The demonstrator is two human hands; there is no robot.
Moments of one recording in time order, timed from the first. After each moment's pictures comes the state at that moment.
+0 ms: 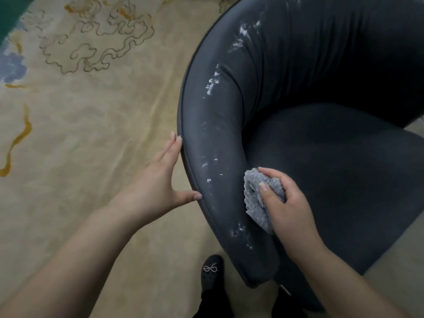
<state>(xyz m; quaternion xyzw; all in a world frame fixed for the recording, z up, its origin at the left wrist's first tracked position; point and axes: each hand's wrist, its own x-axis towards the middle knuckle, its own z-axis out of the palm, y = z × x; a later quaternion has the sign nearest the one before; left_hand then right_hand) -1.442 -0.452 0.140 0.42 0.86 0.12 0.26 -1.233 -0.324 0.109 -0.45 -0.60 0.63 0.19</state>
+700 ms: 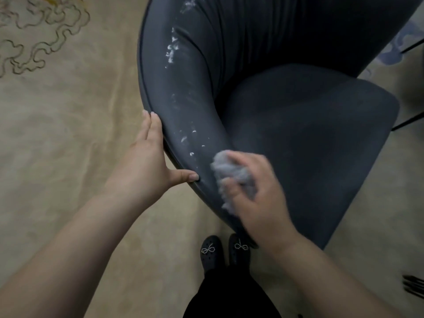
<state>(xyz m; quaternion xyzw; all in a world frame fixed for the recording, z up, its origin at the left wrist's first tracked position) -1.435 -0.433 0.134 0.45 0.86 0.07 0.23 -1.231 -0.385 0.097 -0.40 -0.74 0.48 0.26</state>
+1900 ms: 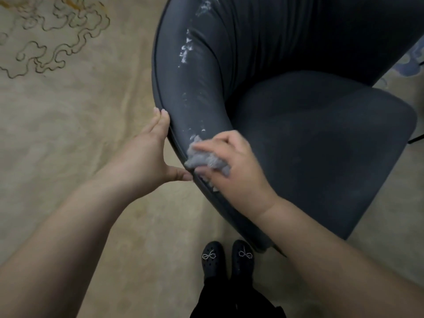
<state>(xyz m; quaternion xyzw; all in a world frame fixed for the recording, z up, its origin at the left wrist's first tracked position) -1.452 -0.438 0.137 0.47 0.84 0.06 0.26 -1.282 -0.357 0.102 -0.28 -0.81 0.47 0.21</state>
